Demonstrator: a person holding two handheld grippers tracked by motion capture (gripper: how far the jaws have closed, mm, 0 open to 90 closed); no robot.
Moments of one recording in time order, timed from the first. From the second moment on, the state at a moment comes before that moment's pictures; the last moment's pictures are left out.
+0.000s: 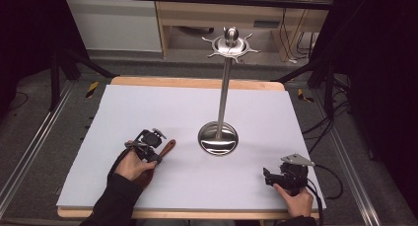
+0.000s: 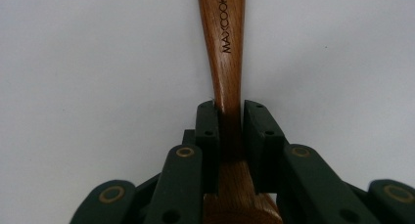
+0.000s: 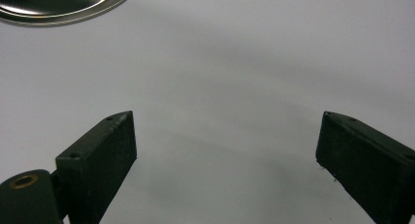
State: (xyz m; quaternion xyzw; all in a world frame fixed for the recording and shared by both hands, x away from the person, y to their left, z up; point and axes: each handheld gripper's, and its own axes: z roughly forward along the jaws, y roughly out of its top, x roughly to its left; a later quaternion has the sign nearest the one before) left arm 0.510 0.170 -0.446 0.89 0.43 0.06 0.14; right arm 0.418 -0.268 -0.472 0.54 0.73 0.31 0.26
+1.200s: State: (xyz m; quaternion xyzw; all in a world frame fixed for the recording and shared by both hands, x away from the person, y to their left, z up) left arm 0.467 0.200 -0.414 0.86 0.40 0.12 0.29; right arm 0.416 -0.268 -0.472 0.54 0.74 0.31 0.26
